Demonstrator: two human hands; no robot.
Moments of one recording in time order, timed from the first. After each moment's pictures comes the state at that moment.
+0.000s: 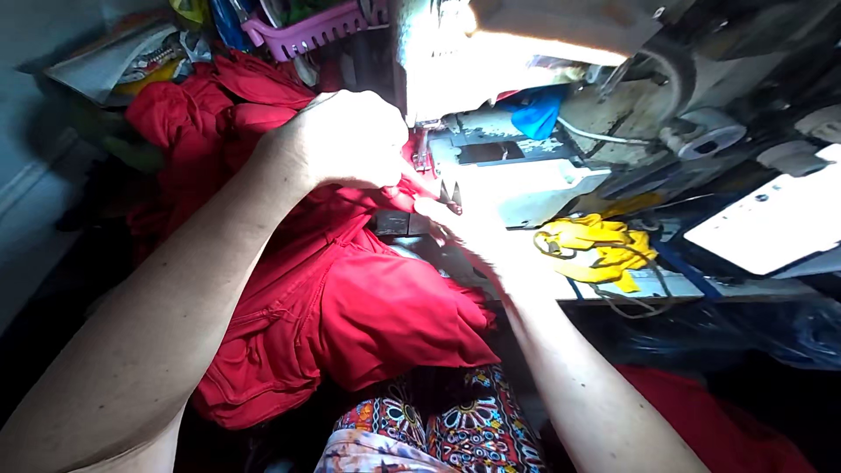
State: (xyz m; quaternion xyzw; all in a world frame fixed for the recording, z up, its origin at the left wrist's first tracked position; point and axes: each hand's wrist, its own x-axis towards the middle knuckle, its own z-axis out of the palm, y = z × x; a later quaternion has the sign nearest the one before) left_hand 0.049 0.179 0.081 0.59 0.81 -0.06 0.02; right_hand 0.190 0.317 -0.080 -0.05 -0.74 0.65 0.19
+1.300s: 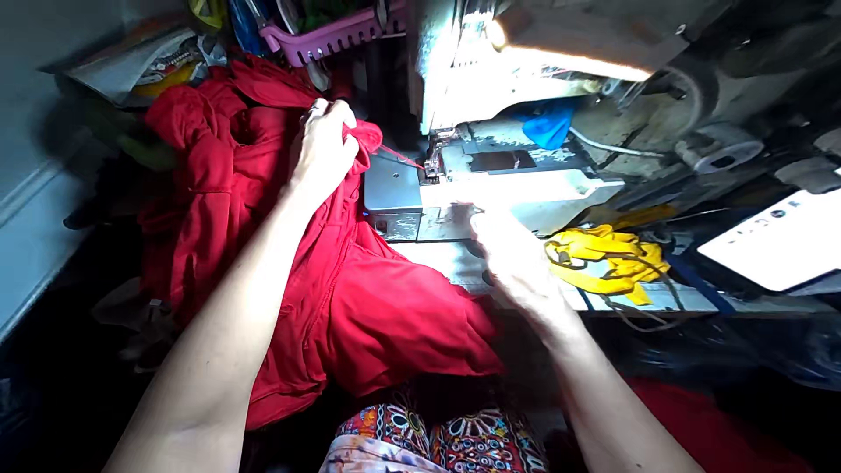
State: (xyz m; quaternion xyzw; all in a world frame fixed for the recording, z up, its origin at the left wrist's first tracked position) left_hand -0.019 0.168 -0.006 0.39 0.88 0.26 -0.12; right_hand 0.219 0.319 -0.086 -0.10 -0.88 0.37 0.28
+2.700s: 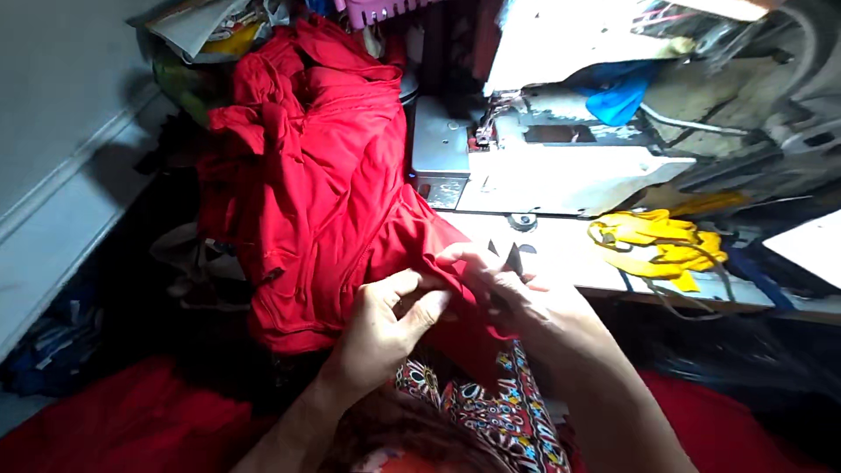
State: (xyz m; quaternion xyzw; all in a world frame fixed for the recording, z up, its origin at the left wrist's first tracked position) left_hand 0.213 0.052 -0.062 0.31 0.66 0.67 0.17; right_hand 0.276 0.230 -0.054 -0.04 -0.70 0.71 0.09
